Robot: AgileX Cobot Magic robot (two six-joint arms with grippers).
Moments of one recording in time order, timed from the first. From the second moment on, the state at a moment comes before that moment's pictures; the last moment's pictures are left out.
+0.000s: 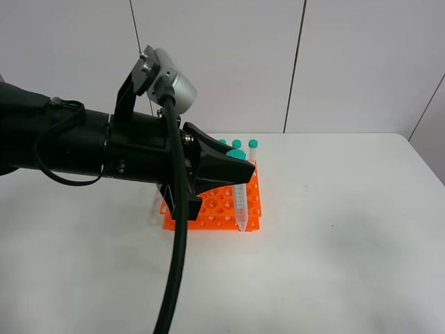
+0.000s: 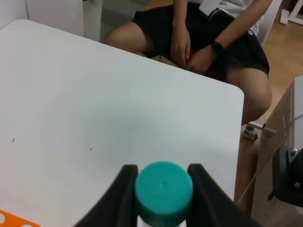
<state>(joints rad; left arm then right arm) -0.61 1.38 -0.87 -1.56 0.57 1.59 -0.04 -0.01 -0.53 0.01 1.11 -0.09</state>
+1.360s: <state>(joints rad) -0.61 1.38 -0.87 -1.55 0.51 1.63 -0.04 -0.01 -0.53 0.01 1.10 -0.09</state>
